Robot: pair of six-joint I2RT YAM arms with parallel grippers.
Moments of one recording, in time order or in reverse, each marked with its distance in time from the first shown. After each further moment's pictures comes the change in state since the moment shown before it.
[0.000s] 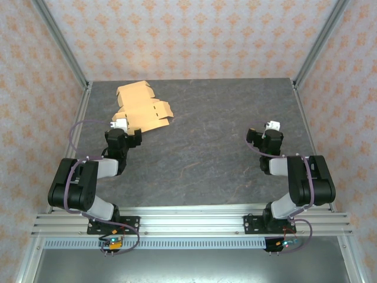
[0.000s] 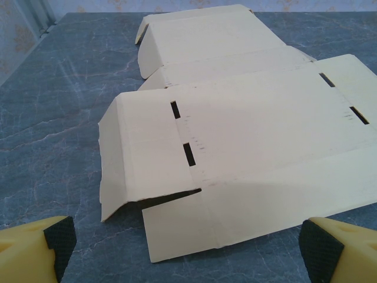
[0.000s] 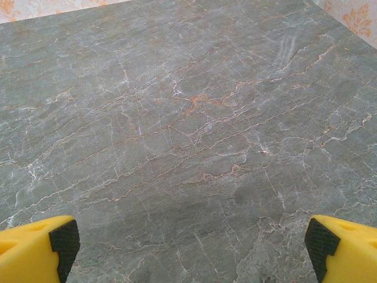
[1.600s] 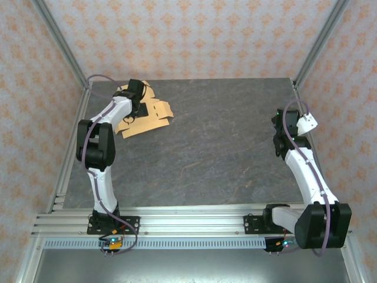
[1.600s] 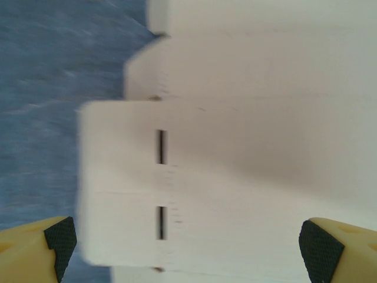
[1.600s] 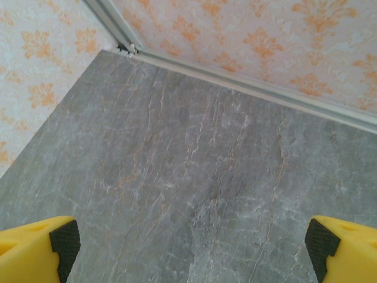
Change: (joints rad) left arm -0.053 0.554 1.190 -1.380 -0.139 -0.368; right arm -0.012 -0.389 0.476 -1.149 0.366 0.725
